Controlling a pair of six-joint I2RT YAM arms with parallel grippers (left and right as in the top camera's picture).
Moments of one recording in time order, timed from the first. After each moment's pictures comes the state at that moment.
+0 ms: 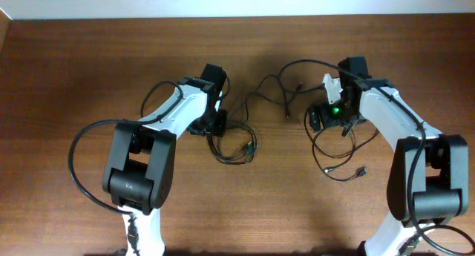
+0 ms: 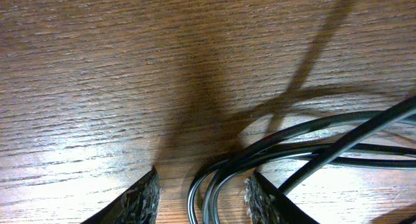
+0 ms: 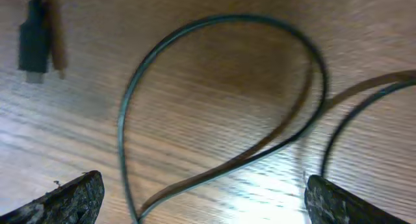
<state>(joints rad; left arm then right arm) -0.33 2.07 1.42 -0.88 0.00 -0.24 0.07 1.91 1.28 -0.74 -0.11 -0.13</state>
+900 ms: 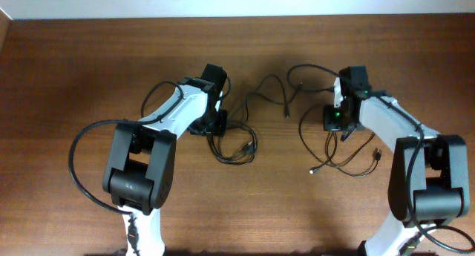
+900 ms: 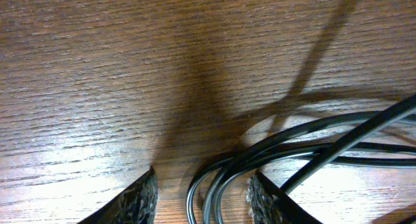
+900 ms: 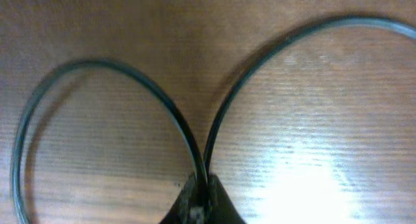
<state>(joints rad) -0.33 2.07 1.42 -0.88 0.00 -0.24 0.04 1.91 1.21 -0.62 -0.02 0.08</state>
